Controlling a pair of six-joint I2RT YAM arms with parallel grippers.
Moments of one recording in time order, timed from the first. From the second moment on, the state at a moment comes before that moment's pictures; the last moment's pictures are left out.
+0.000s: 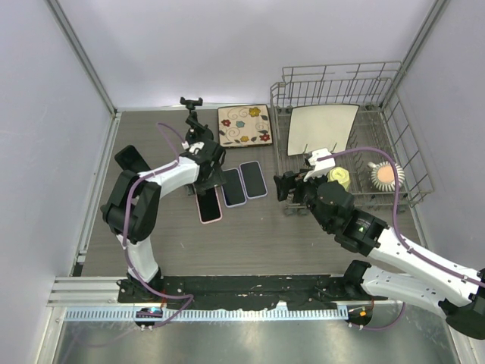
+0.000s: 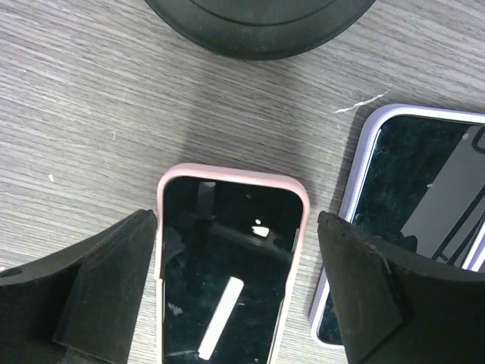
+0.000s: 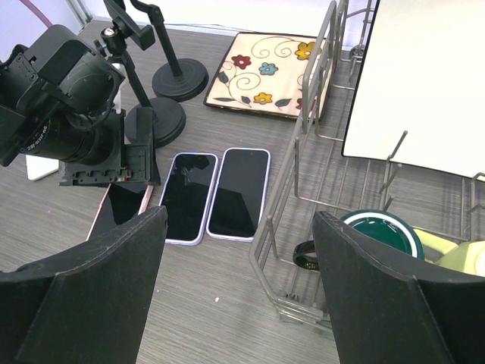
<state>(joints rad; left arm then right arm) -0.49 1.84 1.21 -0.57 -0.35 -0.78 0.92 0.83 0.74 -0.07 0.54 0.21</state>
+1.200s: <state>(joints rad) -0.64 1.43 0.73 -0.45 -0.22 -0.94 0.92 0.85 0.74 -0.07 0.49 0.24</state>
